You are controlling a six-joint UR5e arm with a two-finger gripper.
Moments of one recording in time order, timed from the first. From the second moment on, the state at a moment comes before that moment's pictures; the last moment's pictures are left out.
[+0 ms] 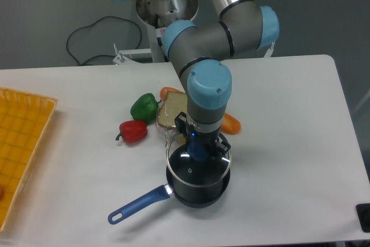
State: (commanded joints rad) arm 2.46 -1.98 -1.45 -1.29 1.51 1.08
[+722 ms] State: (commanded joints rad) arm 2.55 -1.98 -1.46 -1.28 1.51 1.22
